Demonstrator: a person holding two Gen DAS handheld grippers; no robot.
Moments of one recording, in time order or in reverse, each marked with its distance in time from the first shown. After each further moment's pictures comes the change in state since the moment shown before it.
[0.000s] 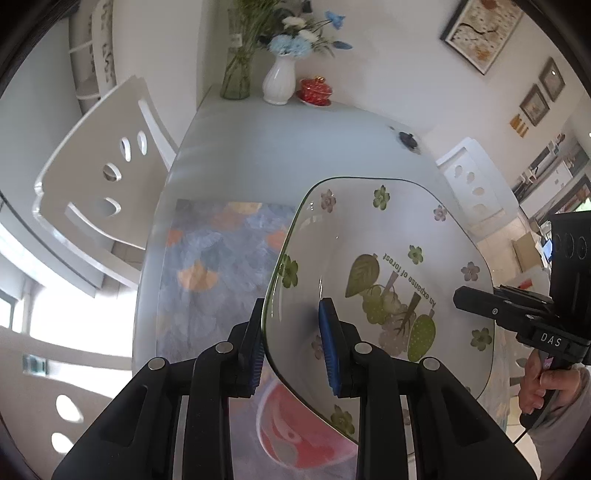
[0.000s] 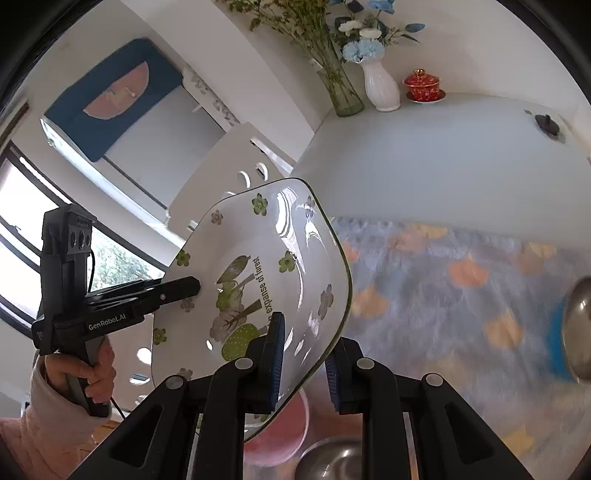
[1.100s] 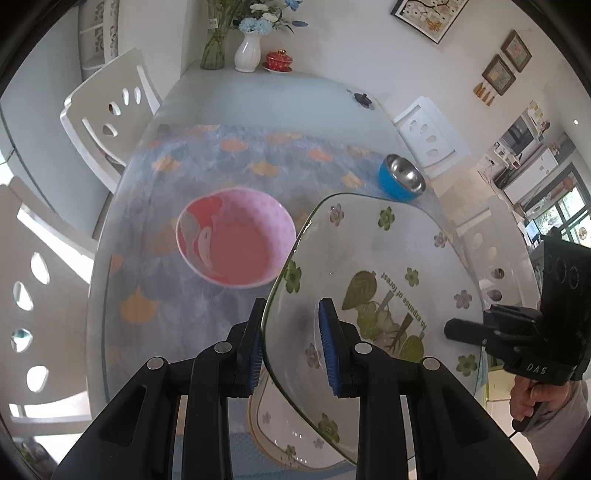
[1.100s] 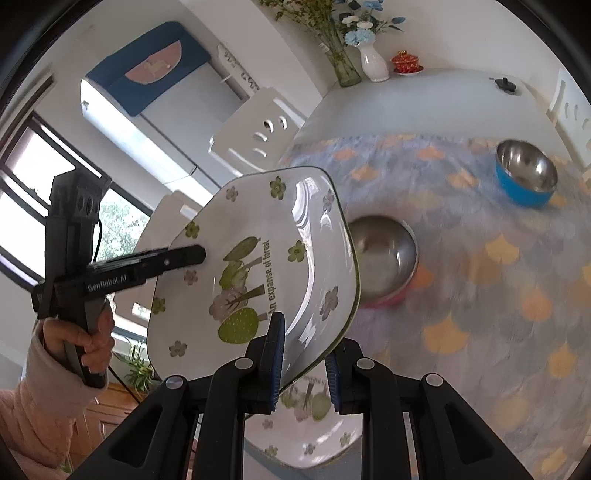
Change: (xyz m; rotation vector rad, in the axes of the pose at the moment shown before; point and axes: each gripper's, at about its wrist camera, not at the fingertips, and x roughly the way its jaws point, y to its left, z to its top) left arm -0.072 -0.078 -0.183 0.001 0.037 -0.048; right arm -0.118 0.028 -0.217 -0.016 0.063 0.004
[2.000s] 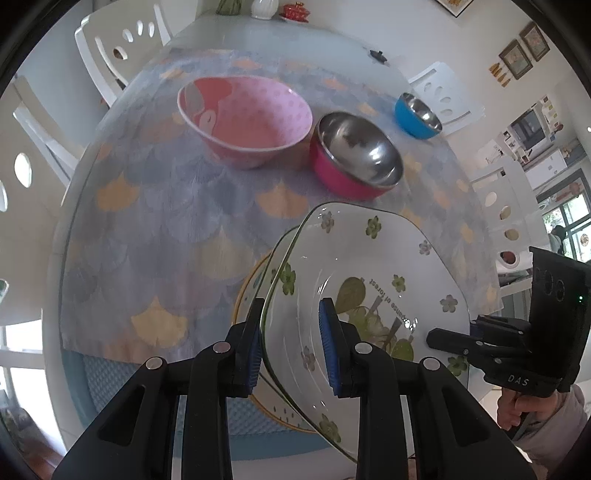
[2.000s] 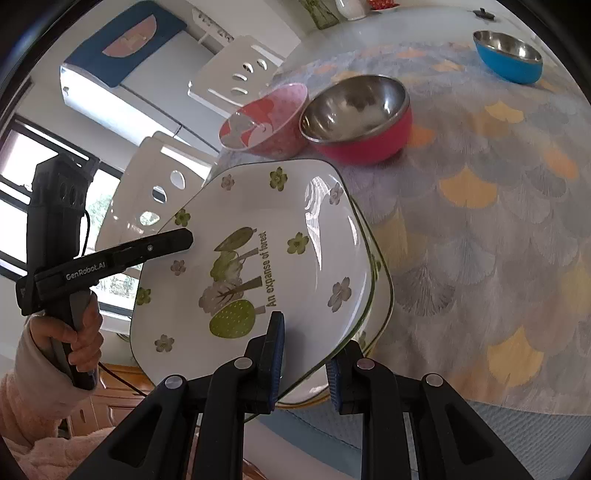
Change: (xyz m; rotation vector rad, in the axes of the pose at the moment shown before) left arm 0.048 0.010 -0.099 -0.080 0.119 -0.005; right arm 0.057 -0.020 -0.109 0.093 0.126 0.009
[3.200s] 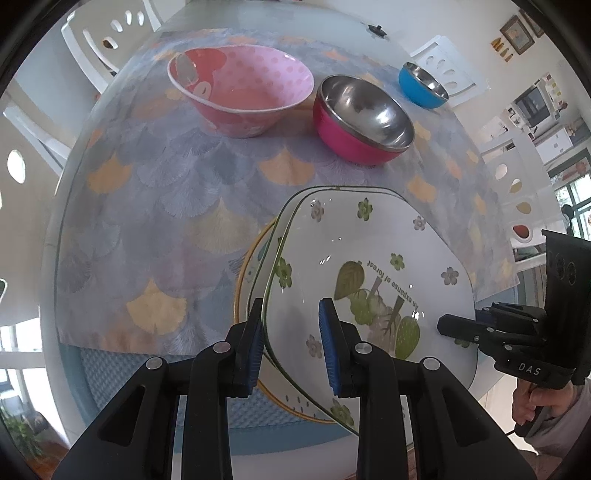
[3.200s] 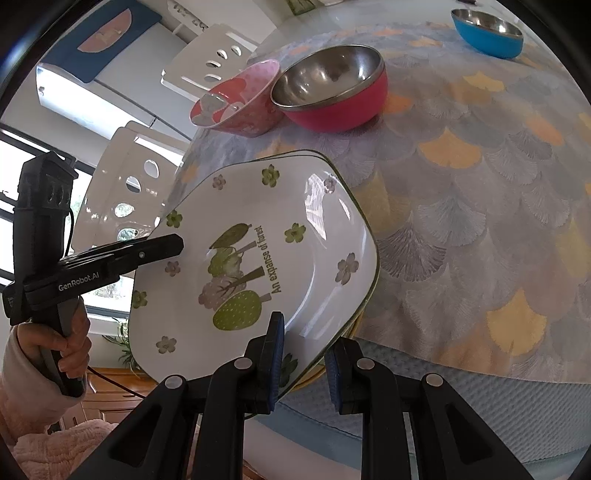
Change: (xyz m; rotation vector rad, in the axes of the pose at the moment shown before) left arm 0.019 -0.001 -0.013 0.044 0.075 0.038; right arm 0.024 0.001 -0.004 0.072 0.037 -0.071
